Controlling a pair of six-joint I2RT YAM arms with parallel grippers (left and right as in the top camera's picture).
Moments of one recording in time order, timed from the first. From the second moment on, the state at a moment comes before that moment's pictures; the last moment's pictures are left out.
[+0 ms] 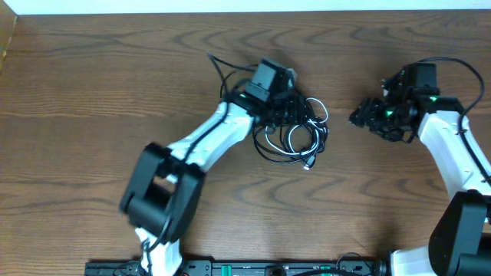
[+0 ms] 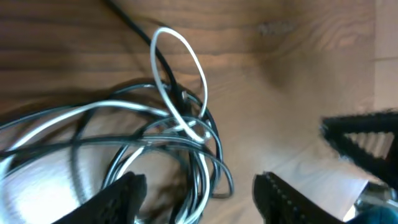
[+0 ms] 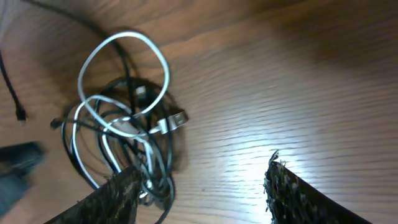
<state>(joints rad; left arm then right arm) -0.57 1.96 1.36 -0.34 0.47 -0.63 -0.07 1.63 1.13 -0.74 -0.35 0.35</state>
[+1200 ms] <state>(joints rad) -0.76 2.06 1.35 -0.18 0.26 -0.74 -0.17 1.63 1.13 -0.76 -0.32 0.31</state>
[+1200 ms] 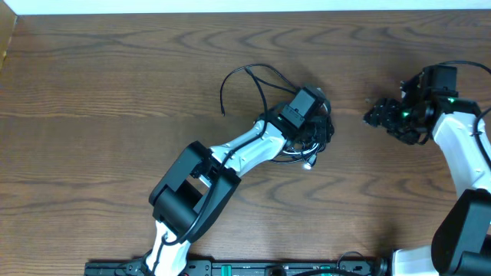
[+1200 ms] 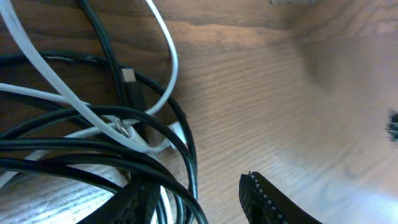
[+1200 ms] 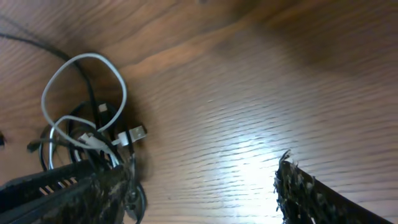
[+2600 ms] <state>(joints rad) -0.59 1.92 1.34 -0.29 0.52 -0.64 -0.18 1.63 1.13 -0.76 -0.48 0.18</state>
